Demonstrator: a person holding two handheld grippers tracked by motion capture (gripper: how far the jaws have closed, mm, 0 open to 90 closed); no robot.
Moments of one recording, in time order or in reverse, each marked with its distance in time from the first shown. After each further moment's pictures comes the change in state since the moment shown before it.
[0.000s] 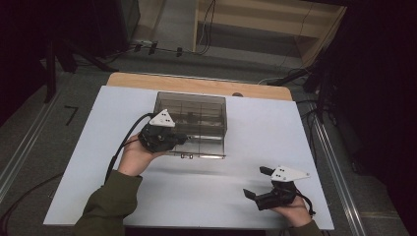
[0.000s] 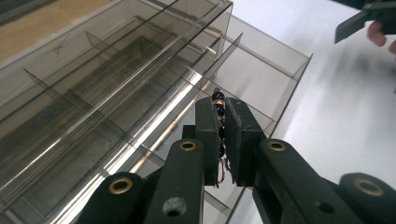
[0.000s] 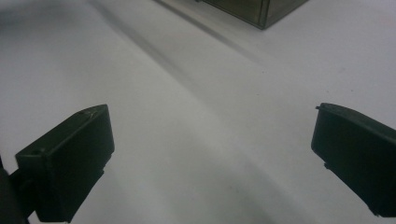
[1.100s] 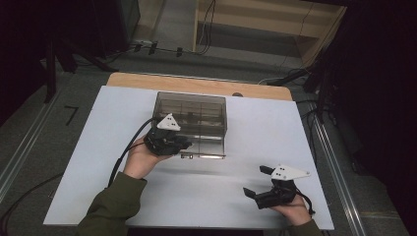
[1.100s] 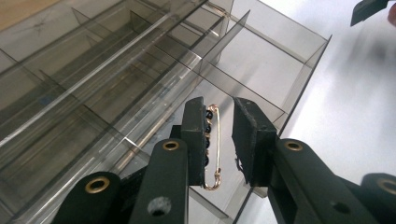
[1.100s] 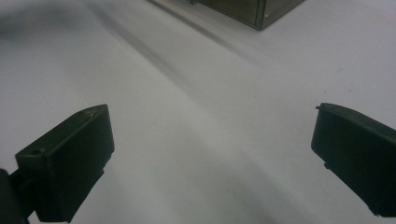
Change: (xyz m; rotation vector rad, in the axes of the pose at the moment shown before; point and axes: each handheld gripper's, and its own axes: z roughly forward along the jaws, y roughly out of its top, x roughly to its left) left arm -0.002 -0.005 0.012 0.025 0.010 -0.020; right arm -0.002 0.002 0.002 -0.001 0.001 0.018
